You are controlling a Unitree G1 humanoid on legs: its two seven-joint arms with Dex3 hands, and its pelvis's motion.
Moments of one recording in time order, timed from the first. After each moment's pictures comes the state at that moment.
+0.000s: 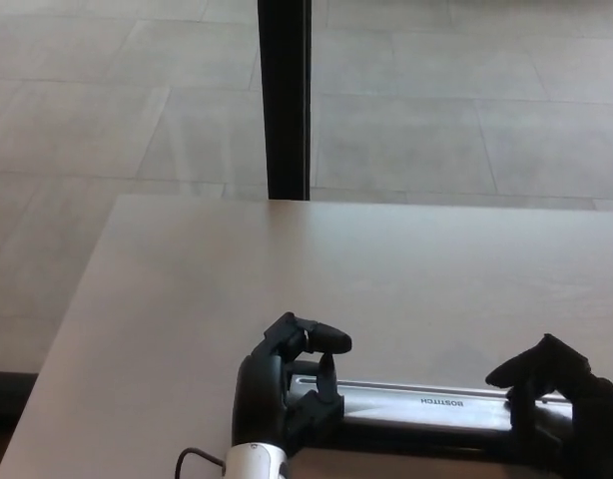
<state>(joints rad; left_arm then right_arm) -0.17 -0.05 -0.35 0.24 -0.11 0.06 0.36 -0.10 -0.29 0.26 0.57 -0.34 -0.68 -0.74</state>
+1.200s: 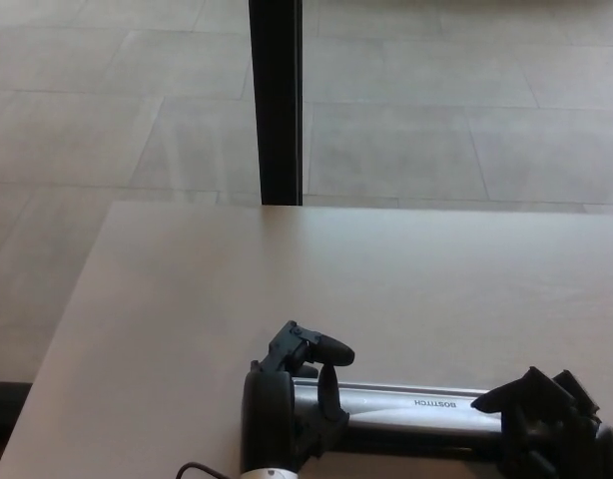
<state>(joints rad) -0.18 -0.05 -0.41 0.40 0.04 -0.15 0.52 -0.16 -0.33 0.40 0.78 -0.51 -0.81 -1.03</state>
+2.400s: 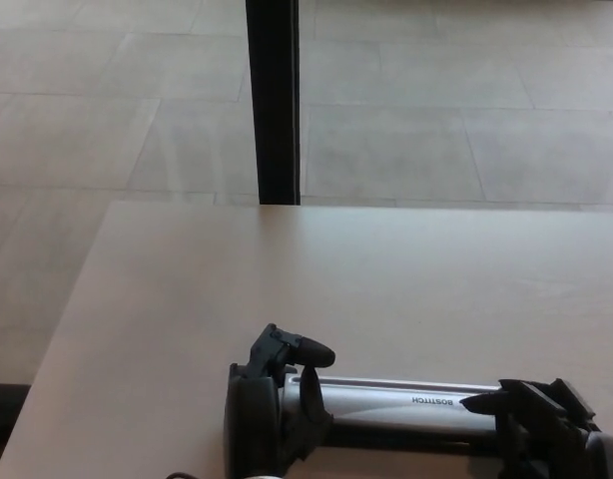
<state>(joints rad) -0.18 -0.05 -0.39 0.45 0.08 -0.21 0.58 -0.20 -0.37 0.47 0.87 -0.56 -0.83 -1.10</state>
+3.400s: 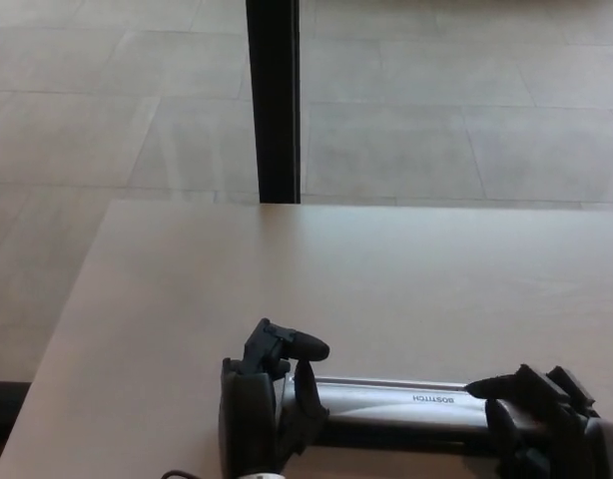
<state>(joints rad) -0.19 -0.05 -0.38 0.45 0.10 -0.23 0.62 -0.23 -0.37 0.46 0.85 -0.56 -0.81 -1.07</state>
